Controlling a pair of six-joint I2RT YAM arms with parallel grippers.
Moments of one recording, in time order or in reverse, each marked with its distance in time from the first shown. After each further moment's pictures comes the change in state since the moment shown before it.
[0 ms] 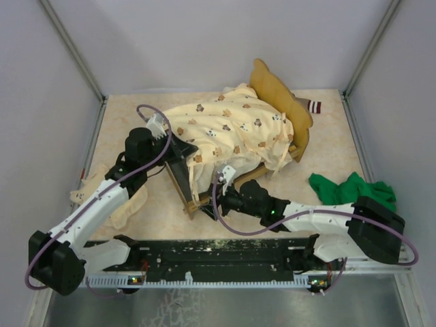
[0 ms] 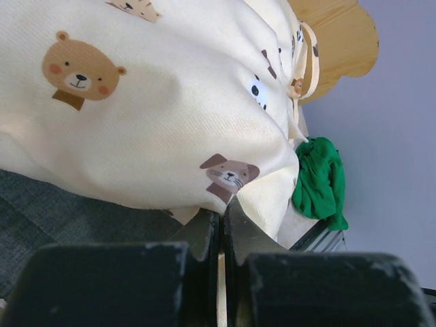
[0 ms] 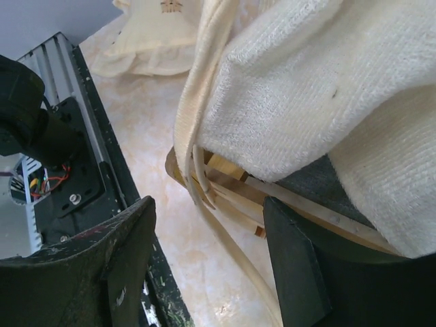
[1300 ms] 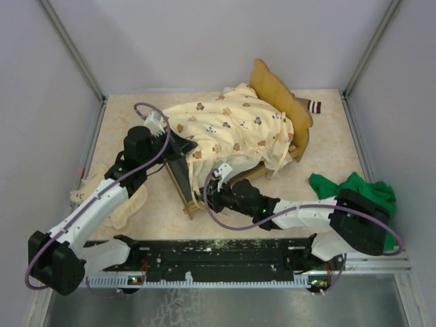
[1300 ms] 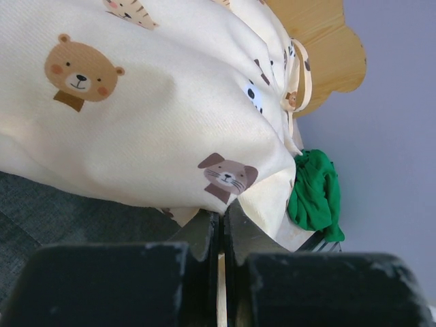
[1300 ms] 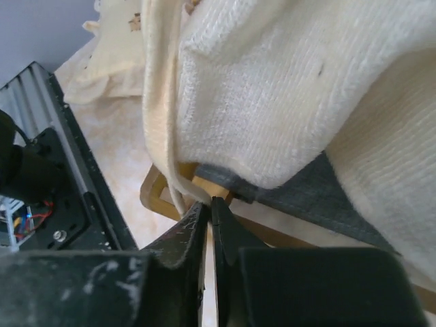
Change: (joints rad) left arm 0.000 0.005 0.018 0.023 -0.024 -0.008; right arm 0.007 0.138 0.040 0.101 0.077 0.082
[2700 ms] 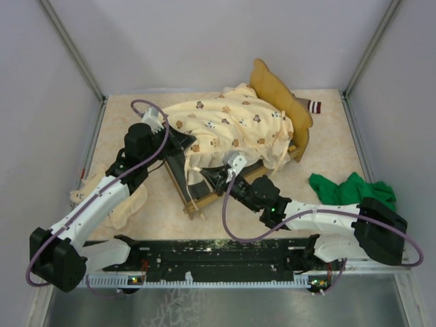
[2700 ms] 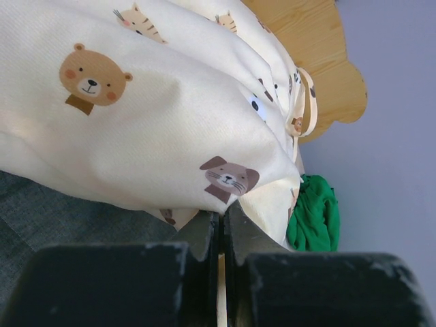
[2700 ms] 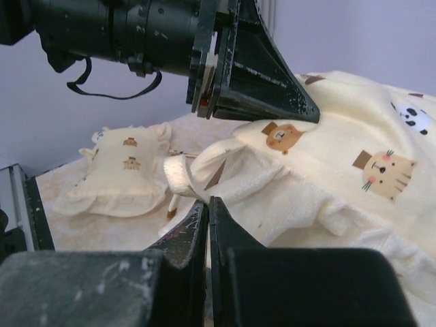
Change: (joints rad) left arm 0.000 0.026 0.030 0.021 -0.077 -0.034; right arm 0.002 -0.166 0.037 0.224 0.127 -0.331
